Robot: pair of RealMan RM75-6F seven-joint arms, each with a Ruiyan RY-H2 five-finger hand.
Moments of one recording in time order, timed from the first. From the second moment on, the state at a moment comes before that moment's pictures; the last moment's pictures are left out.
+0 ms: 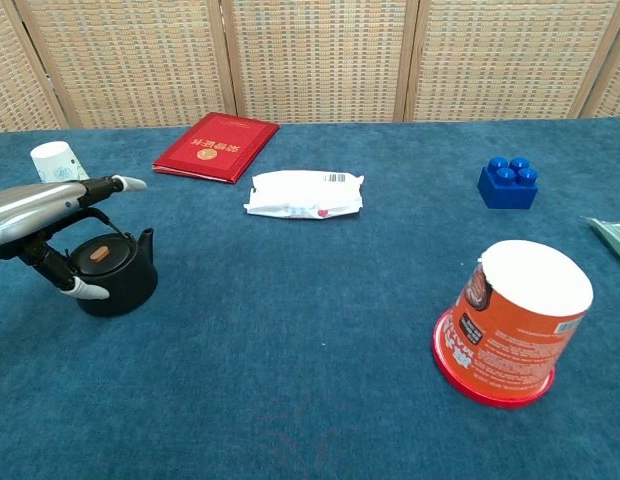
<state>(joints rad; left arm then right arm) -0.52 -1.54 -0.12 -1.30 1.34 1.02 0.12 -0.02 -1.01 0.10 -1.69 -1.43 1.54 0.16</state>
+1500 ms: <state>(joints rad) -0.65 -1.36 -0.24 -1.64 0.68 1.03 0.52 -0.02 -1.00 0.09 -1.69 -1.44 1.52 0.20</state>
